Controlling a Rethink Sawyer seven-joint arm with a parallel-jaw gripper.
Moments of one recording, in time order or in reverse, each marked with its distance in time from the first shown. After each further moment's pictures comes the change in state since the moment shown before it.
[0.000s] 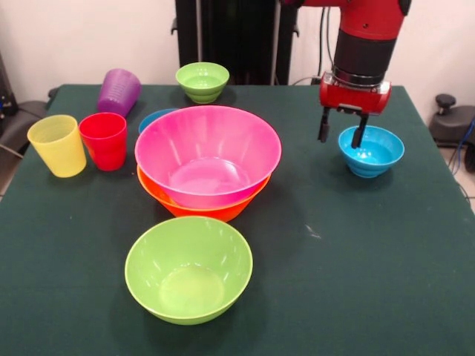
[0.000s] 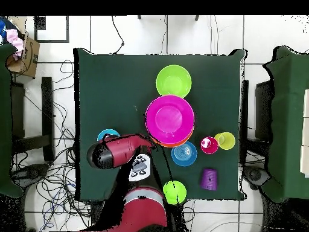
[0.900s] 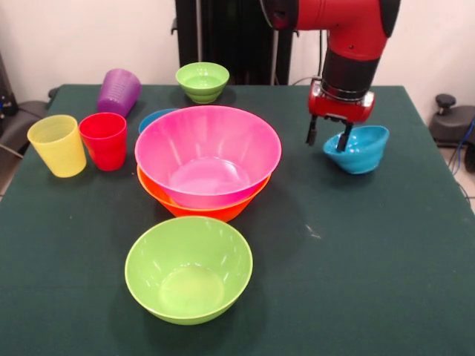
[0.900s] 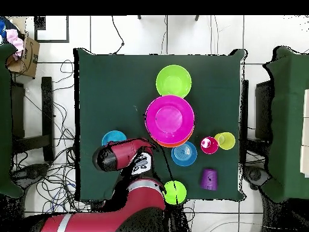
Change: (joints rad) arm 0.001 0.107 -0.010 -0.003 -0.015 -0.002 0.000
